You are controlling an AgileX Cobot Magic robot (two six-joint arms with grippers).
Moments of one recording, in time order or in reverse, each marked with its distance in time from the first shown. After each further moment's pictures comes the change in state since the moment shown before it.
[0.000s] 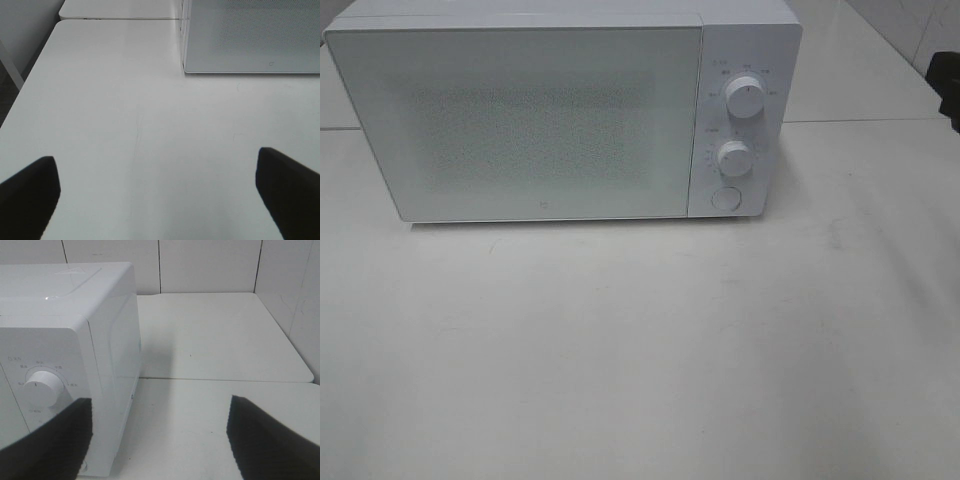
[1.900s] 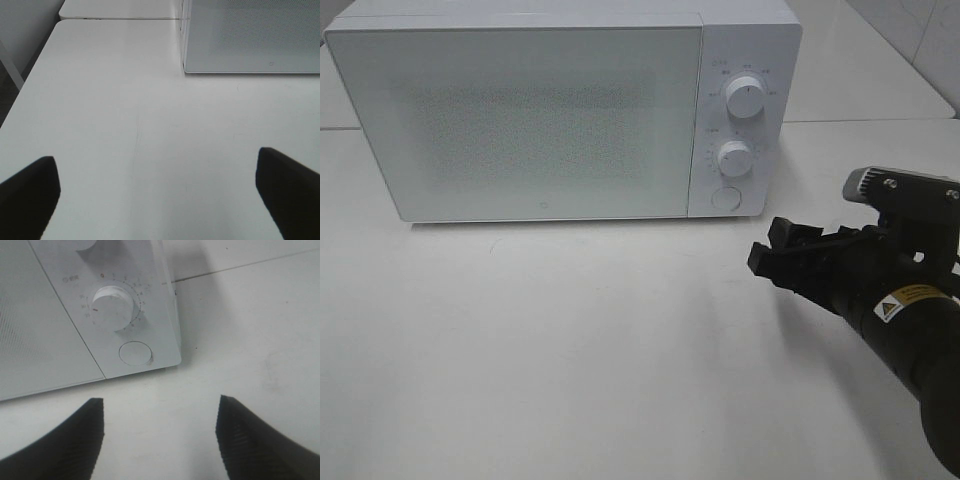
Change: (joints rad) left arm 0.000 0.000 0.000 0.000 0.000 0.000; right arm 0.706 0.687 0.139 0.860 -0.732 -0.002
